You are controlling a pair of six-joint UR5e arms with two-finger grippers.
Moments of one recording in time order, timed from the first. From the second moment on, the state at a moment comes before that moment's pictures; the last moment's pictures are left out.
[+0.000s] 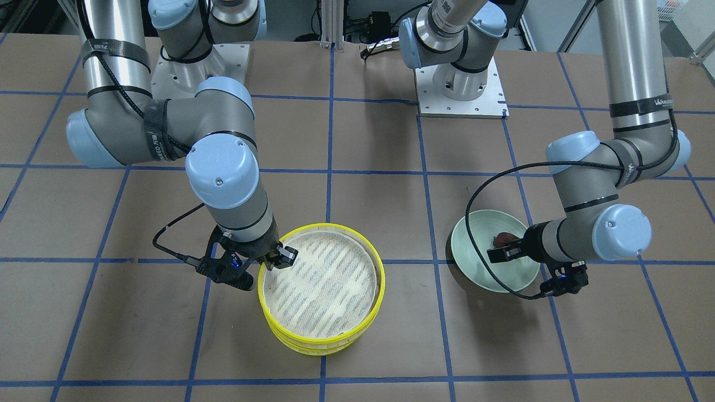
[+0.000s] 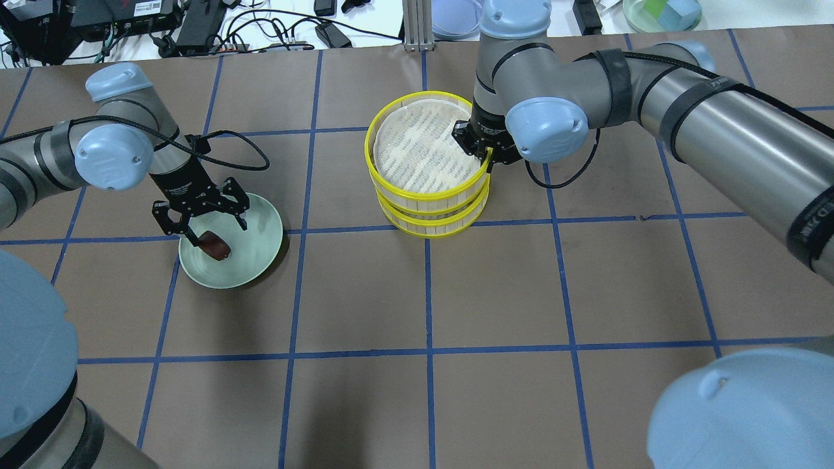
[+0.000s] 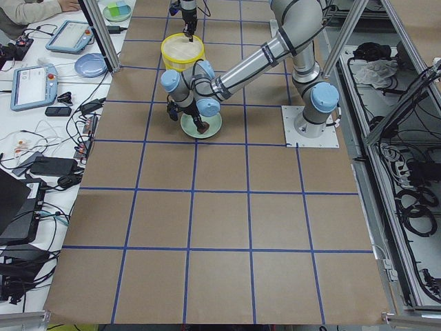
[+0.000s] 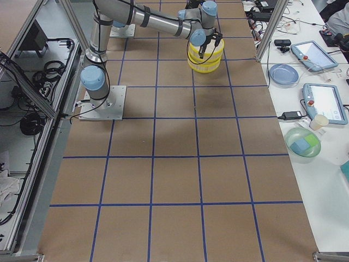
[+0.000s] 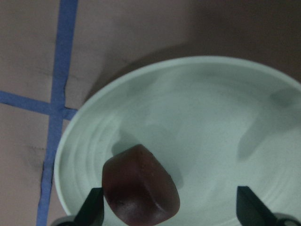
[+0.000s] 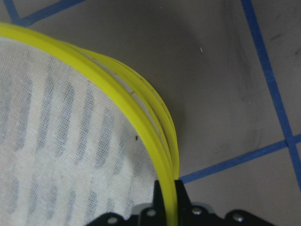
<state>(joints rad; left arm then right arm) -1.28 -2.04 -1.70 -1.30 1.57 -0.05 1.77 -1.13 1.55 -2.01 -1.54 0.57</state>
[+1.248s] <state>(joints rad) -1.28 -2.06 -1.67 -1.23 1.54 -0.11 1.77 -1.12 1.57 -2.02 -1.56 0.57</state>
